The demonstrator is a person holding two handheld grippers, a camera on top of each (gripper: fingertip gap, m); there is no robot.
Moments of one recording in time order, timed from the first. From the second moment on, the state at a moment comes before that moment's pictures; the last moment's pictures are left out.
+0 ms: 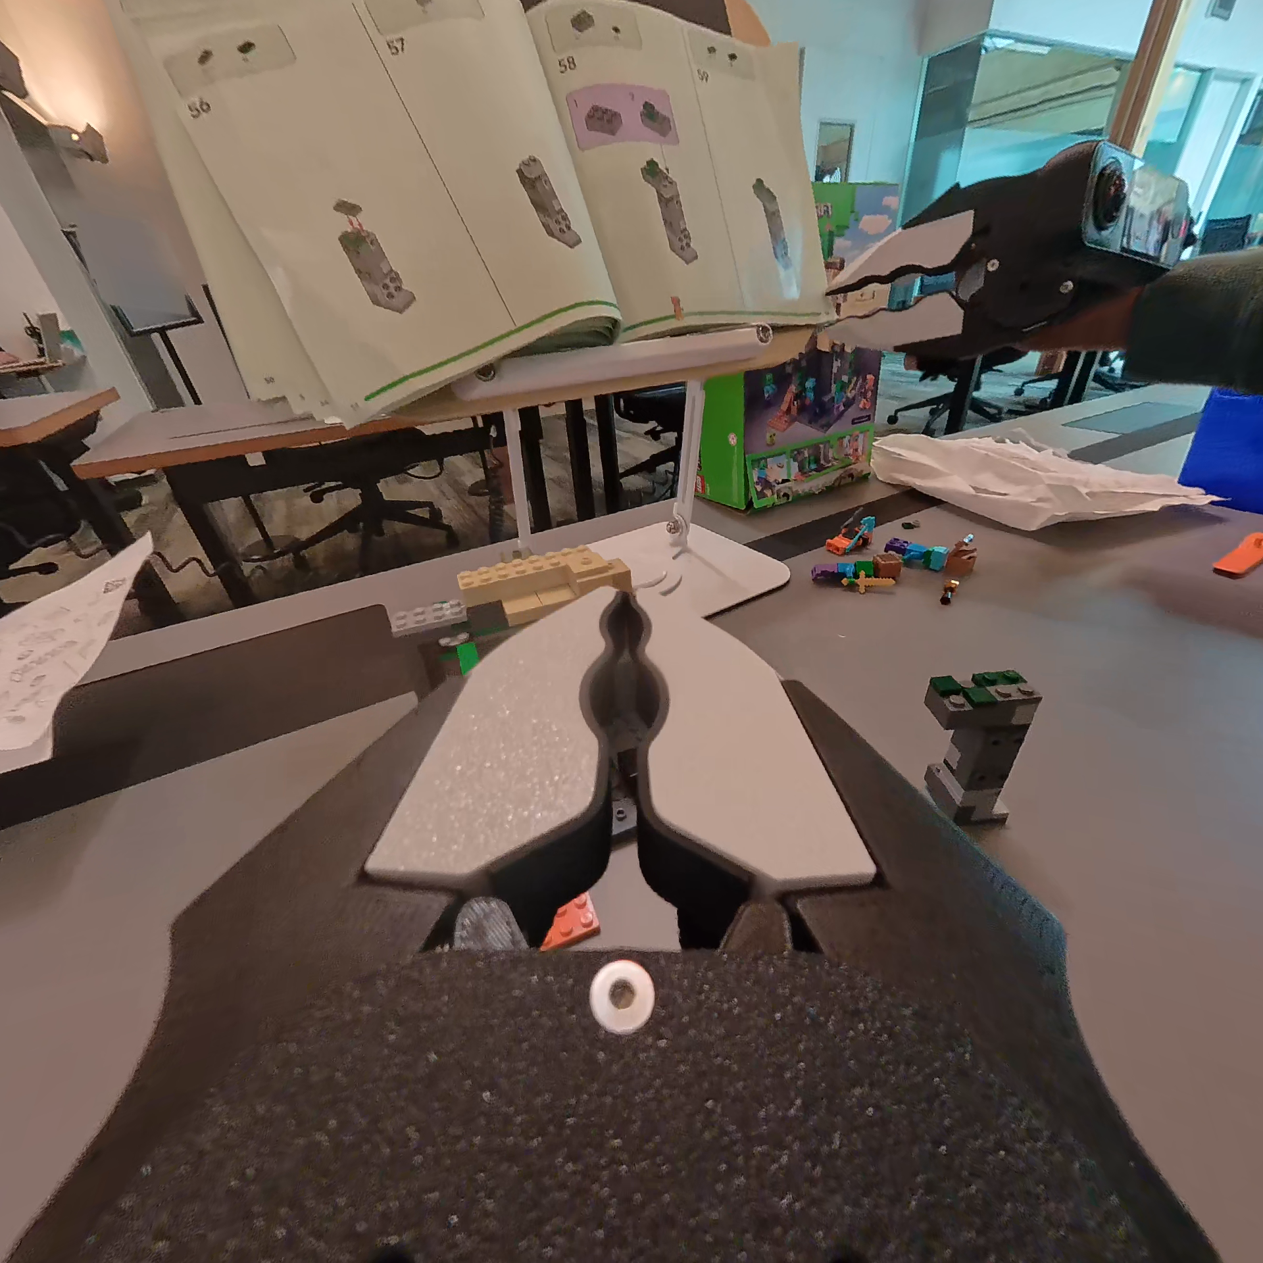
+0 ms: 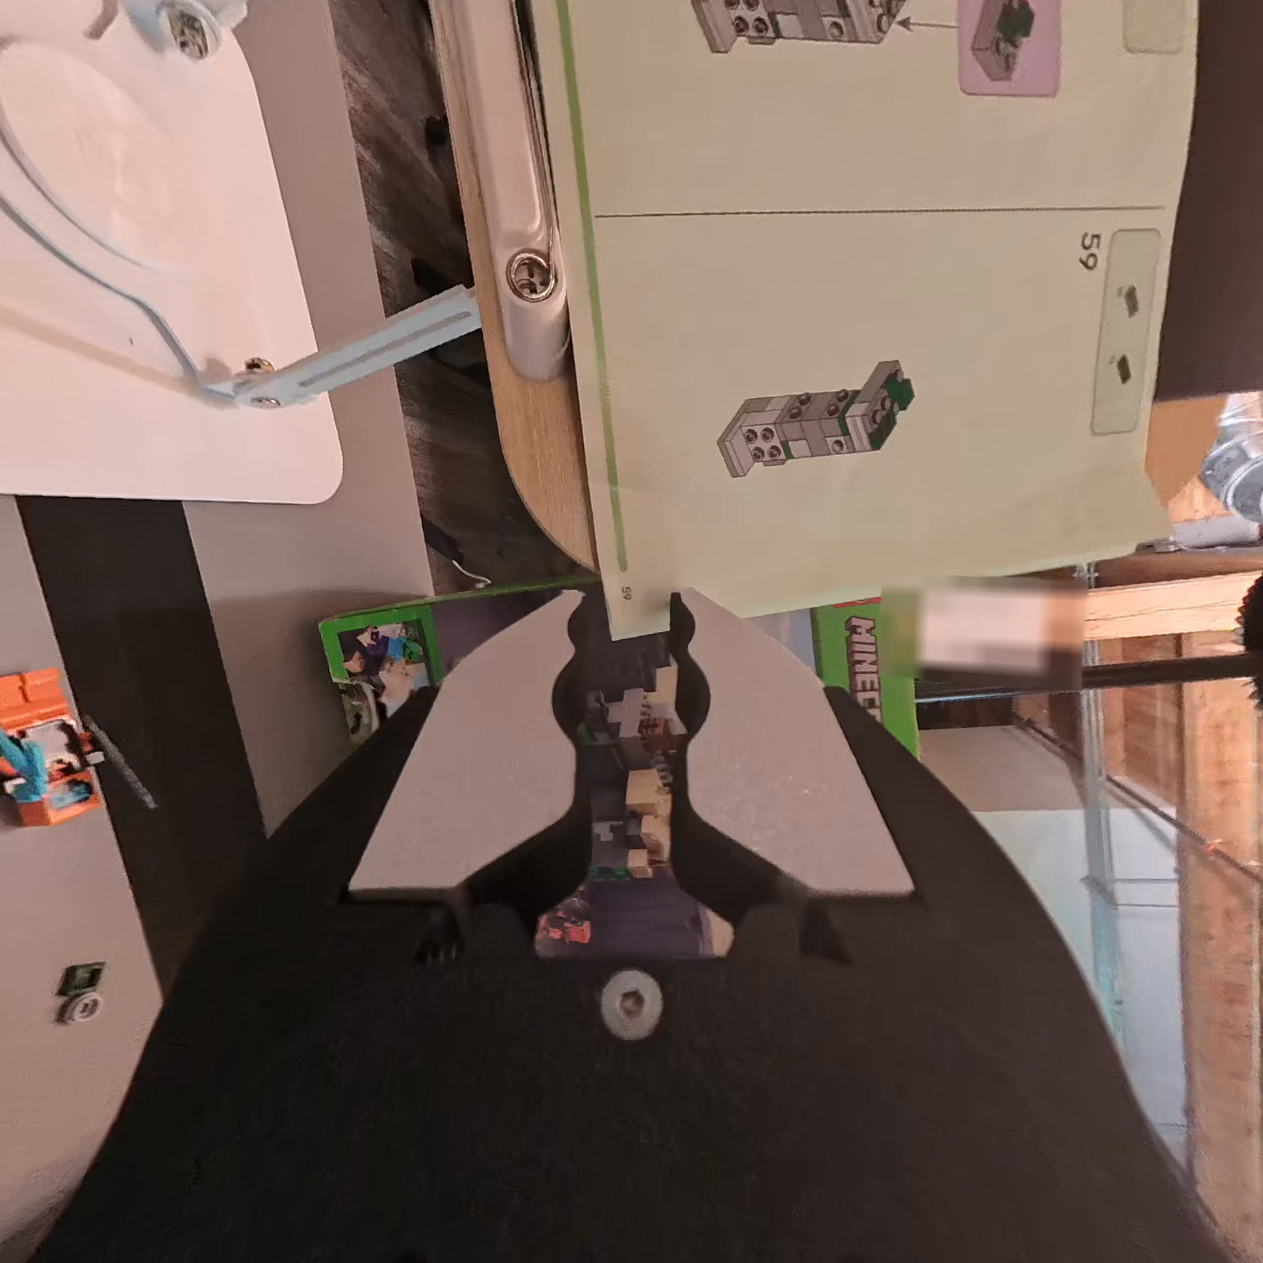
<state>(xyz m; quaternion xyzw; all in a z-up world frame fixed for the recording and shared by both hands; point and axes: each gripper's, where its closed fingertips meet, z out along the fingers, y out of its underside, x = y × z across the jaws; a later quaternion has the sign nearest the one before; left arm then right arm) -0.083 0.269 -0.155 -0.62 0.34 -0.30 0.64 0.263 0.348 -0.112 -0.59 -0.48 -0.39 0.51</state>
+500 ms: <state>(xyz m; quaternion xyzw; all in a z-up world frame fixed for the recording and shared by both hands) -0.076 0.266 -0.168 -0.63 0.36 -0.31 0.62 0.258 0.345 -0.112 -0.58 -0.53 -0.40 0.48</state>
